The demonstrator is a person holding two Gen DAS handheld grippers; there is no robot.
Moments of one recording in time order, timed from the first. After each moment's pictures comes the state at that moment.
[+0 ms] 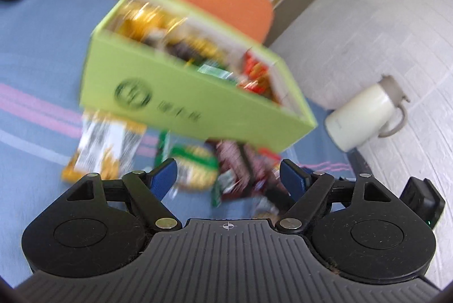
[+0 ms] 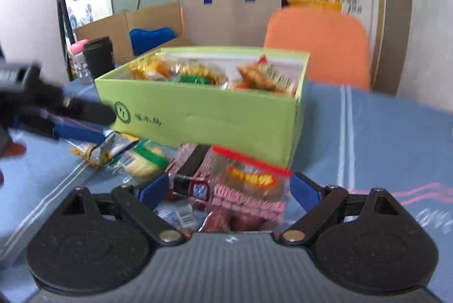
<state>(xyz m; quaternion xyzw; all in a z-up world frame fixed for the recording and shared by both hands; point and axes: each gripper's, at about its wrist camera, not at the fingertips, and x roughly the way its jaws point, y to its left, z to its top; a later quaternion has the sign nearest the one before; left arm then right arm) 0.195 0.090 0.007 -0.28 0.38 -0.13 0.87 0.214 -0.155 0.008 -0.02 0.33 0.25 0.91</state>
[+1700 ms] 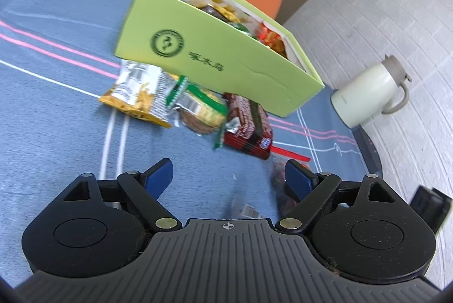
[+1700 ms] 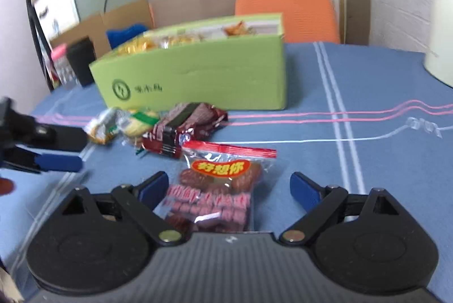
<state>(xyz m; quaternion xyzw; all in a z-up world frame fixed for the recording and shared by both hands) 0.146 0.092 -0.004 -0.27 0.40 -0.13 0.87 0.146 -0.166 -0.007 0.03 0.35 0.18 0.92</state>
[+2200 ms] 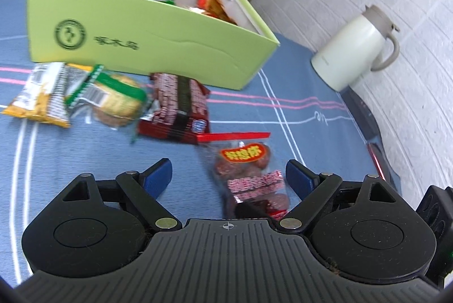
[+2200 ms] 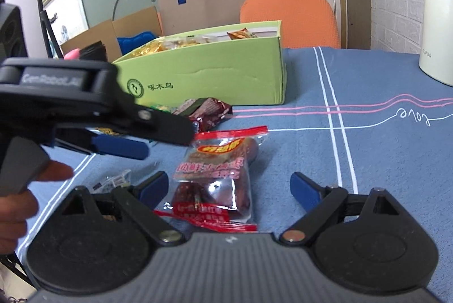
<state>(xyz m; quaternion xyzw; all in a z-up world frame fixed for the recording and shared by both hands) 0.173 0.005 -0.001 -0.19 0.43 -0.18 0.86 0.120 -0.173 -0.009 0.03 0.33 0.19 0.92</state>
